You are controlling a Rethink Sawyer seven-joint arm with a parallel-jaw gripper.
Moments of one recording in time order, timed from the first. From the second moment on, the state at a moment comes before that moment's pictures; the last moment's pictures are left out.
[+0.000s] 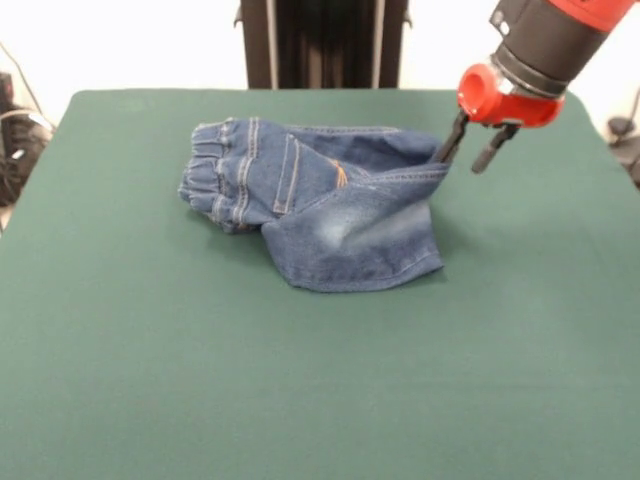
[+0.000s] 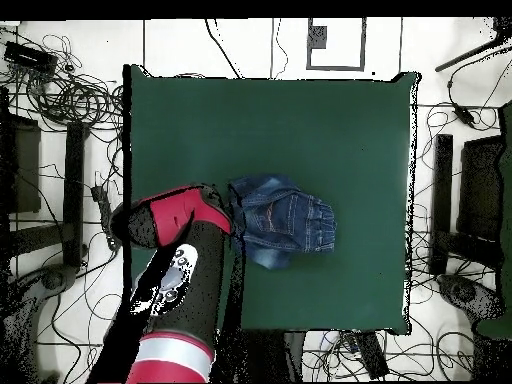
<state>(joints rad) 0.32 -0.42 -0.28 1.42 -0.18 0.67 1.67</state>
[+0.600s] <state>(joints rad) 0.22 -0.49 -0.27 1.53 -0.08 0.53 1.67</state>
